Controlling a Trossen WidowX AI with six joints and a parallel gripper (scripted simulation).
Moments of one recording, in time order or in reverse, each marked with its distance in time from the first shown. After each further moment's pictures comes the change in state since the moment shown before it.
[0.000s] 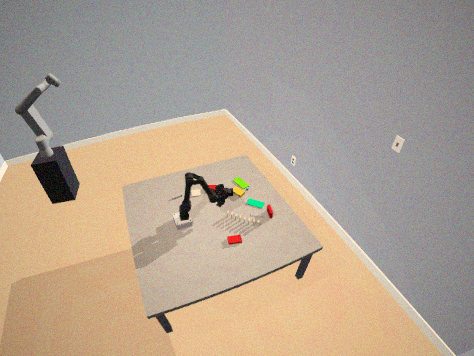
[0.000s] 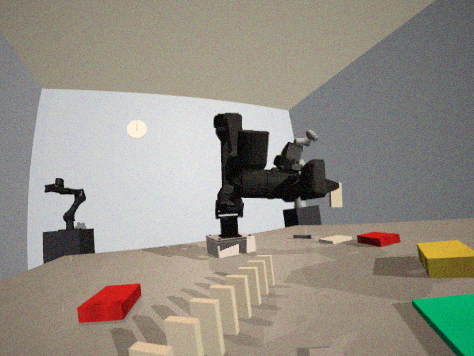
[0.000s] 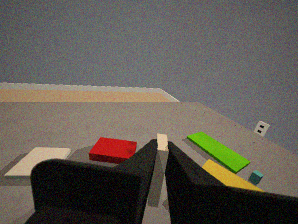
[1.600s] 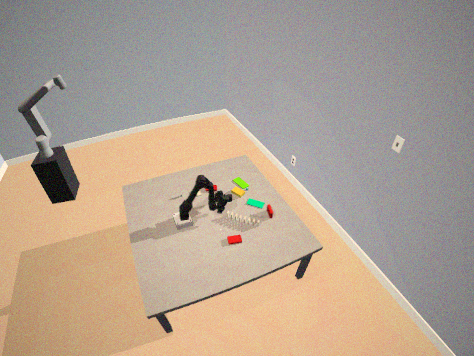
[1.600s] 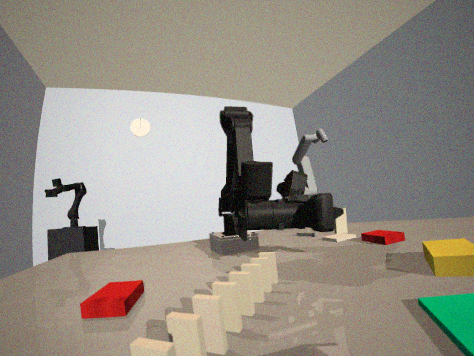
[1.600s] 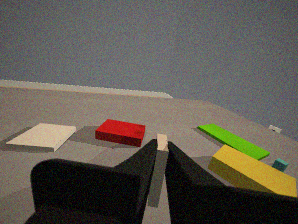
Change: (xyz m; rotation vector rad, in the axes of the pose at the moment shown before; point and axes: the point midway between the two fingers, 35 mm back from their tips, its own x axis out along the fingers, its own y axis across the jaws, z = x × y) arm 0.004 0.010 -0.061 -0.027 -0.047 0.044
